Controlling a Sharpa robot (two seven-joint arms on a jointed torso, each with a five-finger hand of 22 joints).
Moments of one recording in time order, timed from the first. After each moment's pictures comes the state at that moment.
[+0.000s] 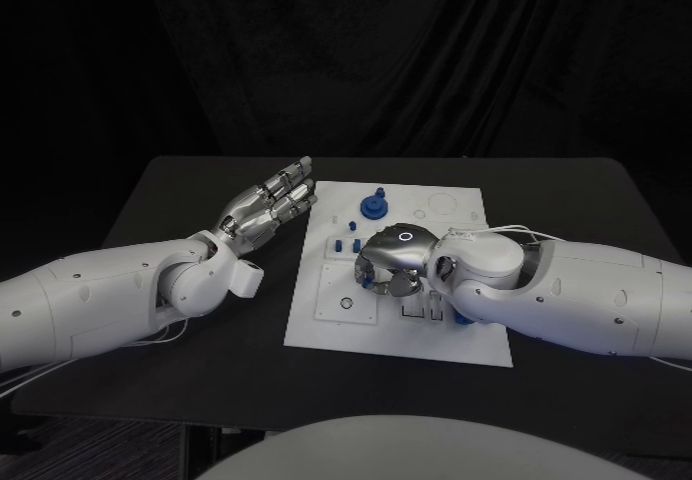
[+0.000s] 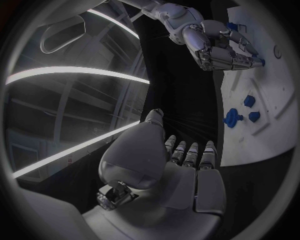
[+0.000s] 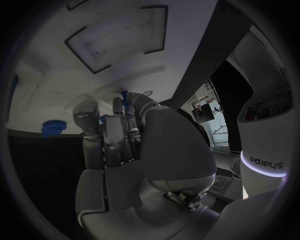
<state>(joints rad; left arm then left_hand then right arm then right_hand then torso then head) 1.15 -0.91 -0.21 1.45 -0.09 0.06 0.68 1.43 0.19 -0.22 0.24 0.54 0.16 -0.06 0.02 0.02 0.01 0.02 0.05 0.01 0.00 0.10 0.00 0.00 0.16 0.01 0.20 0.01 0.03 1.23 -0.61 -0.25 1.54 -1.75 -0.20 -0.03 1.45 -0.09 0.34 0.05 0.38 1.00 0.14 0.20 0.29 1.03 0.07 0.38 0.23 1.39 -0.01 1.30 1.08 0.12 1.30 0.09 0.92 1.31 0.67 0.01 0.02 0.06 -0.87</state>
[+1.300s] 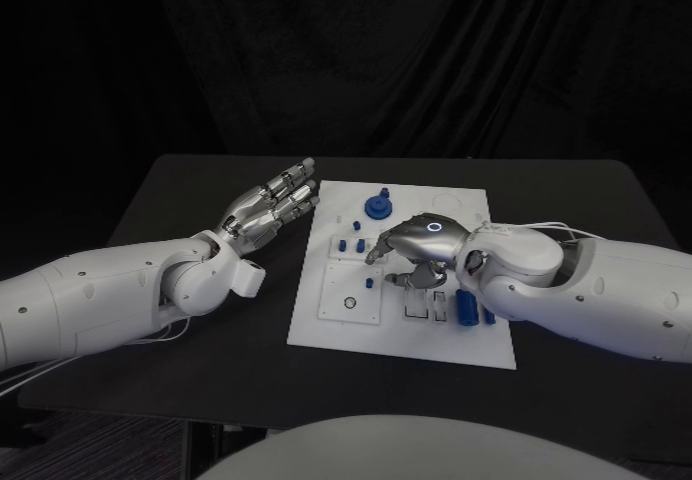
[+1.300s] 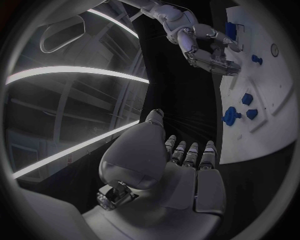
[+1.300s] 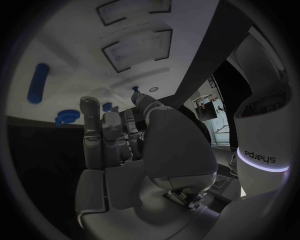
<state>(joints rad) 1.14 -0.92 -0.21 1.44 -0.09 0.06 0.68 1.43 0.20 -0.21 0.23 0.54 0.16 -0.06 0.02 0.02 0.01 0.02 0.05 0.01 0.00 0.10 0.00 0.00 0.16 0.02 0.20 0.01 0.03 1.28 -0.73 -0.25 1.62 -1.74 -0.26 -0.02 1.39 -0.14 0.30 0.10 0.38 0.80 0.05 0.07 0.21 0.68 0.12 0.38 0.25 1.30 0.01 1.24 0.98 0.14 1.20 0.12 0.74 1.31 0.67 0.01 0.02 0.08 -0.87</state>
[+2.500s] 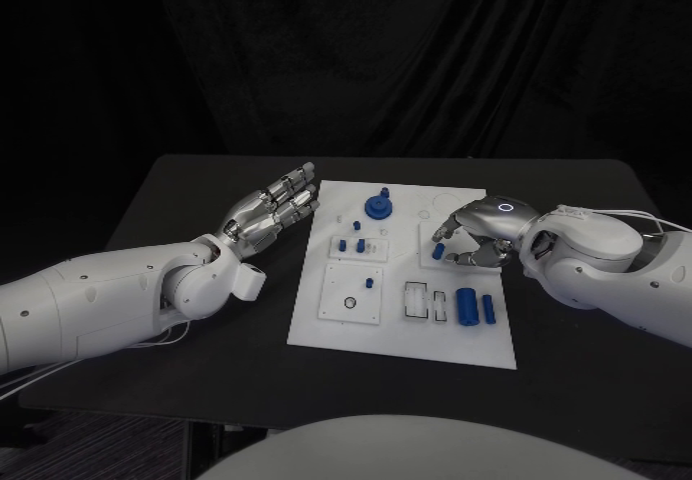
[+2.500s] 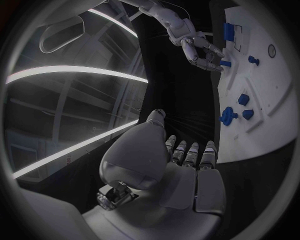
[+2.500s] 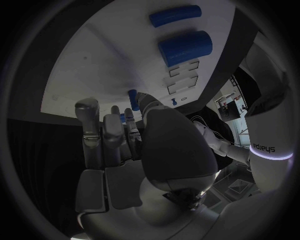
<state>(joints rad) 1.13 -0.91 -0.21 1.44 -0.09 0.06 0.68 1.45 0.20 -0.20 0.22 0.56 0.16 -0.06 0.02 0.02 0.02 0.04 0.05 0.01 0.00 0.11 0.00 0.00 0.16 0.01 0.21 0.01 0.03 1.30 -0.88 -0.25 1.57 -1.71 -0.23 -0.07 1.42 -0.12 0.20 0.23 0.38 0.83 0.06 0.09 0.11 0.78 0.11 0.36 0.12 1.35 0.01 1.28 1.03 0.14 1.30 0.11 0.84 1.31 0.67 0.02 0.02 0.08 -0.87</state>
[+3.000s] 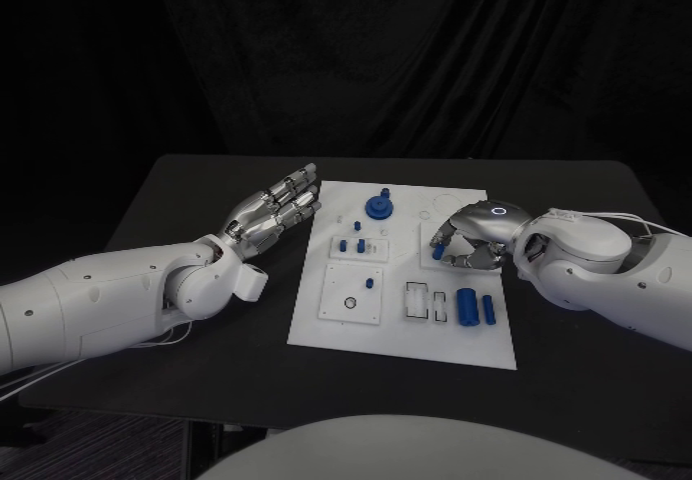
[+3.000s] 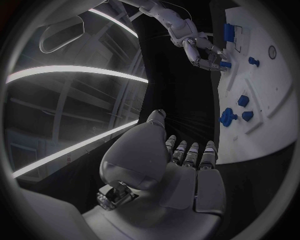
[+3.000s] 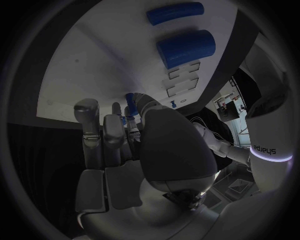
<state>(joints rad) 1.12 -0.91 -0.21 1.44 -0.09 0.06 0.68 1.45 0.21 -0.20 0.21 0.56 0.16 -0.06 0.02 0.02 0.02 0.04 0.05 0.01 0.00 0.11 0.00 0.00 0.16 0.01 0.21 0.01 0.03 1.28 -0.85 -0.25 1.54 -1.71 -0.23 -0.06 1.45 -0.12 0.24 0.22 0.38 0.88 0.07 0.09 0.11 0.87 0.10 0.34 0.10 1.36 0.00 1.28 1.03 0.14 1.31 0.10 0.86 1.31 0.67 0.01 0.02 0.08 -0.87</state>
